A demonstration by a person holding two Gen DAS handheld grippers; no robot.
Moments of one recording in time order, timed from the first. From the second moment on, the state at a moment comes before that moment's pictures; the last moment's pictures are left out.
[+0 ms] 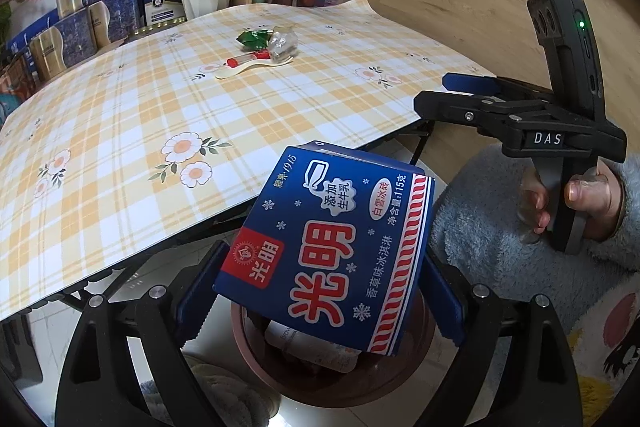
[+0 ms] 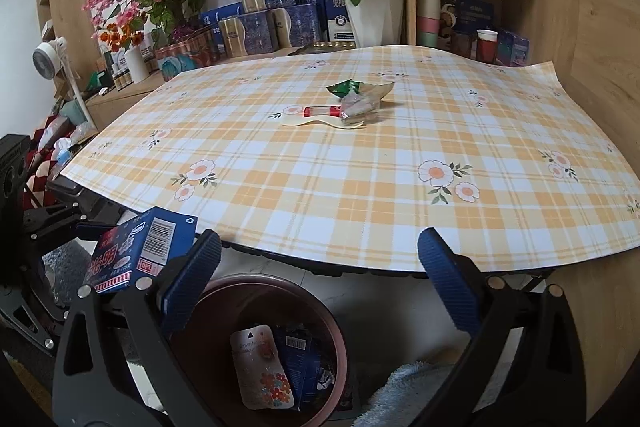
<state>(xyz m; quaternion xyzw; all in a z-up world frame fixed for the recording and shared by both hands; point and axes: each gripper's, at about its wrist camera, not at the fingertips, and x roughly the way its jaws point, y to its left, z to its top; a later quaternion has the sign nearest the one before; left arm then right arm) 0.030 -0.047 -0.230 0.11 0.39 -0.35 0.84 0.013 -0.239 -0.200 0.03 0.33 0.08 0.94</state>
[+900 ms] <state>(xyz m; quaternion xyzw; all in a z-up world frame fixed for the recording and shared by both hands) 0.056 0.007 -0.212 -0.02 0.37 -0.23 0.90 0.013 -0.243 -0.202 0.03 0.34 0.07 0.94</state>
